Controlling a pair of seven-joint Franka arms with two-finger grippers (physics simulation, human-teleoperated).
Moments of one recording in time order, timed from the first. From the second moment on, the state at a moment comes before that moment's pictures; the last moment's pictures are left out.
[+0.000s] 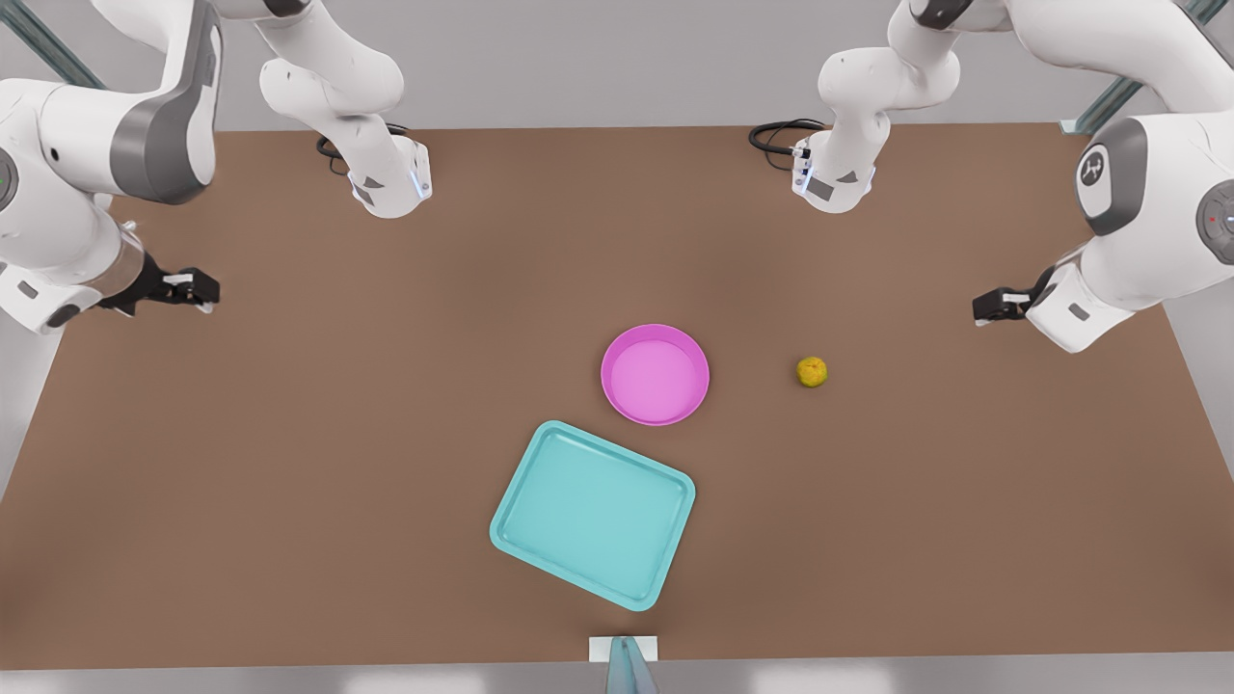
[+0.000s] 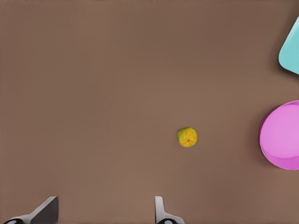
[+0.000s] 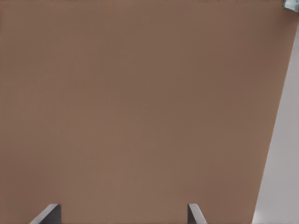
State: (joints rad) left arm 0.02 0.20 -0.03 -1.34 0.06 1.35 0.03; right arm 0.06 0.11 -0.08 -1.39 -0.19 1.37 -0.16
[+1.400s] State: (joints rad) left arm -0.21 0.53 -0.04 -2.02 0.01 2.19 -0.09; right arm 0.06 0.13 -0.08 -1.42 -0.18 1.41 -0.20
